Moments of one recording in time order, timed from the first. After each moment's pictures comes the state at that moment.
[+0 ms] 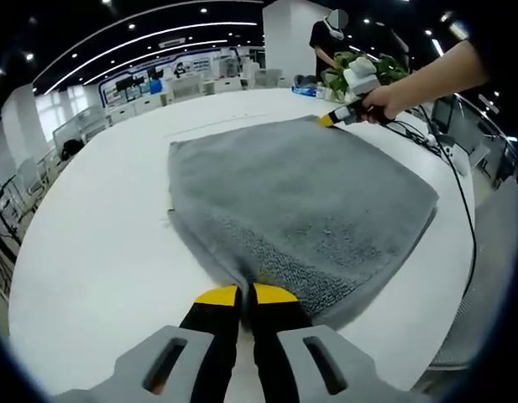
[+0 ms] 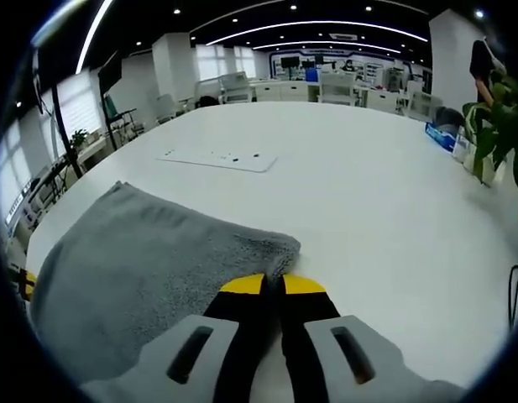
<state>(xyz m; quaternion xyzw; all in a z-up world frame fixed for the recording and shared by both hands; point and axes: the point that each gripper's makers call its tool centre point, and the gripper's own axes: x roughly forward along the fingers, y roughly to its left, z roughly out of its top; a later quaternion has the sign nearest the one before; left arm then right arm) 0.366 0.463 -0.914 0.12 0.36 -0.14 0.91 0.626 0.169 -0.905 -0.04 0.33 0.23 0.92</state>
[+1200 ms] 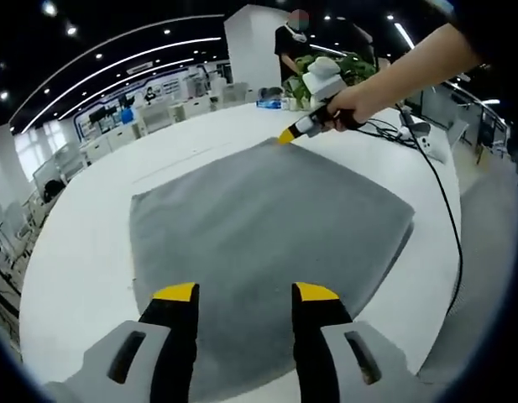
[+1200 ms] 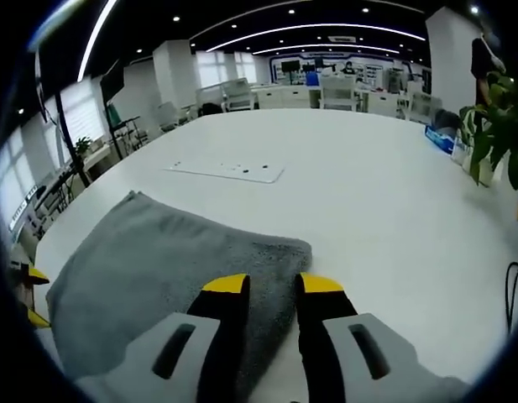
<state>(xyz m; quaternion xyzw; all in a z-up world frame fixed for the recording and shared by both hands) 0.385 0.374 -0.879 0.15 0.31 -0.25 0.90 0.624 0.169 -0.891 -0.02 0.32 0.24 0.92</state>
